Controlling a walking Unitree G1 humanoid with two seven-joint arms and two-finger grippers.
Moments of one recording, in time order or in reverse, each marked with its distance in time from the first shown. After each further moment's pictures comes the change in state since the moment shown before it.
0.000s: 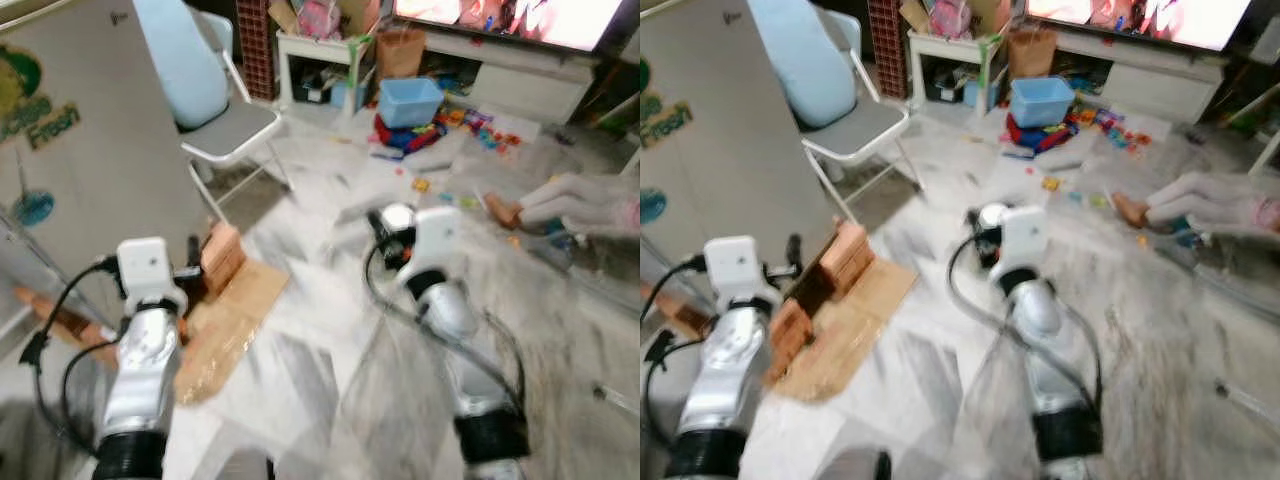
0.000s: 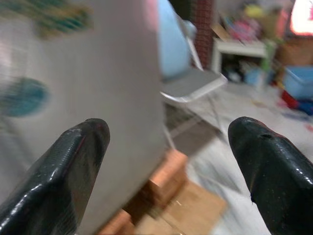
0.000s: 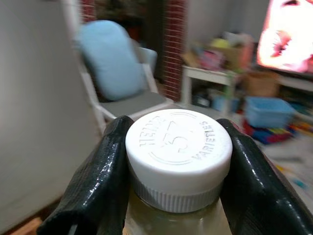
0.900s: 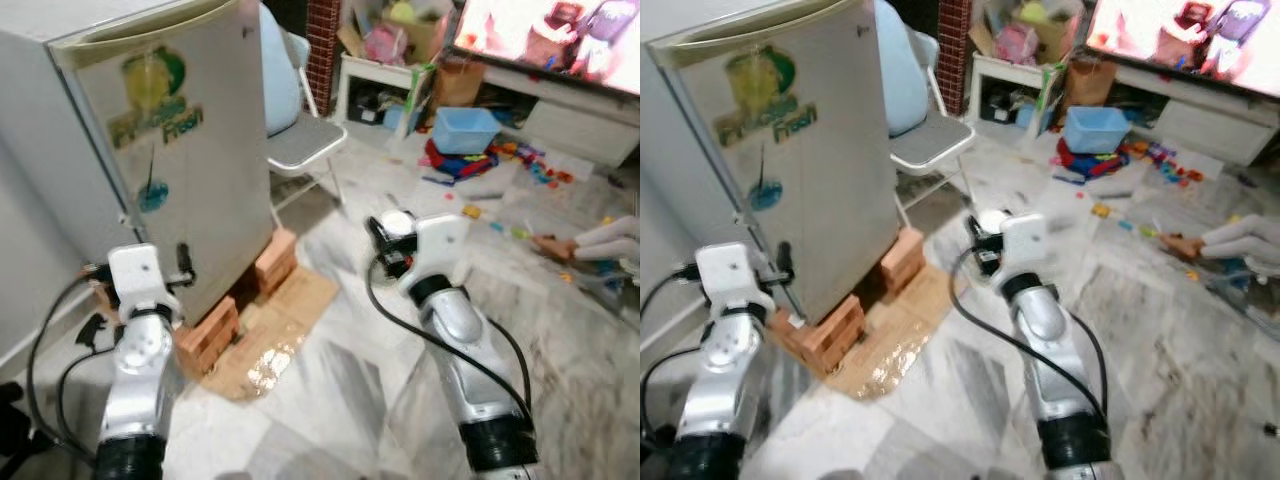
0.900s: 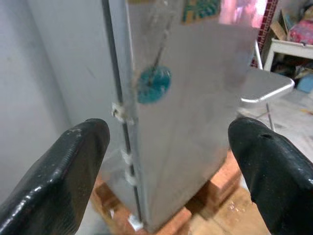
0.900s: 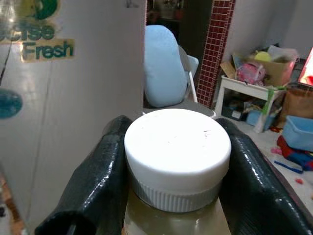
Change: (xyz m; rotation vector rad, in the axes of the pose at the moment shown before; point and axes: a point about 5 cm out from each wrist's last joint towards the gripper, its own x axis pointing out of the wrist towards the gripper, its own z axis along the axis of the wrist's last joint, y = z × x) left arm -0.005 0.009 -0.010 -0.008 0.047 0.077; right arm -0.005 -0.002 -0.001 -0.017 -0.004 0.047
